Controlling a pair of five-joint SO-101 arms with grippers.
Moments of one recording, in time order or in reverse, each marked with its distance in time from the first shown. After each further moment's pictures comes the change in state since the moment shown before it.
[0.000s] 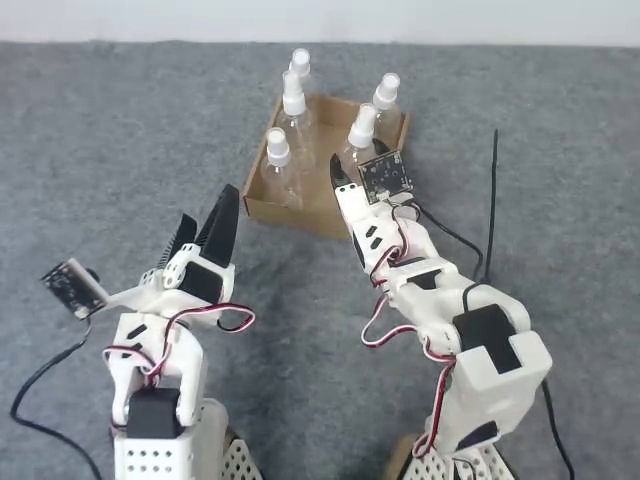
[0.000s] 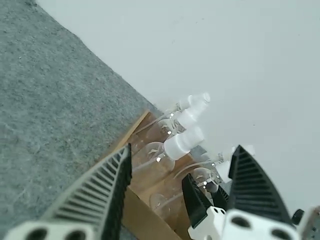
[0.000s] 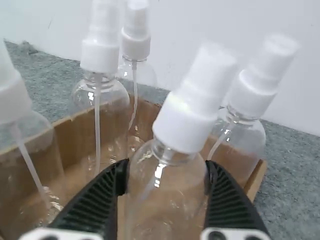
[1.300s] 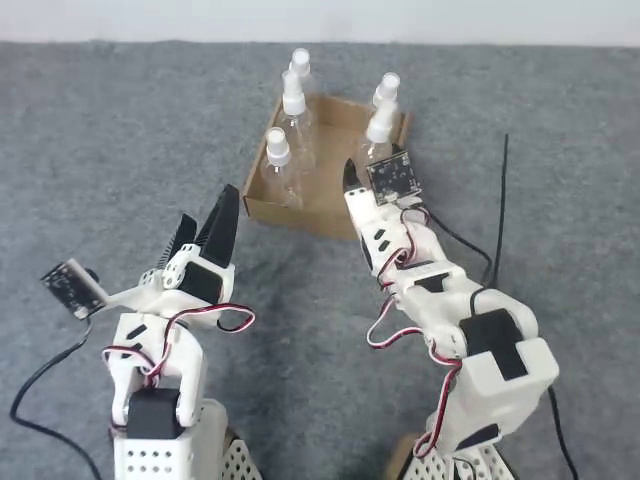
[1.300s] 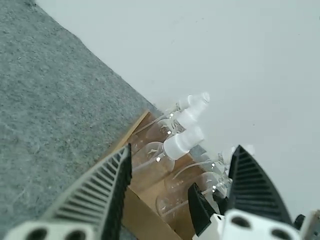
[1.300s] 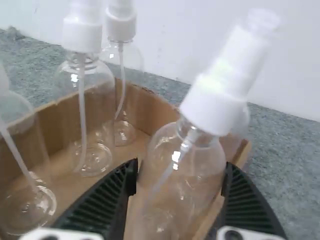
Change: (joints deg) left arm 0.1 0.0 0.0 0.0 0.0; right arm 2.1 -2.8 2.6 2.7 0.2
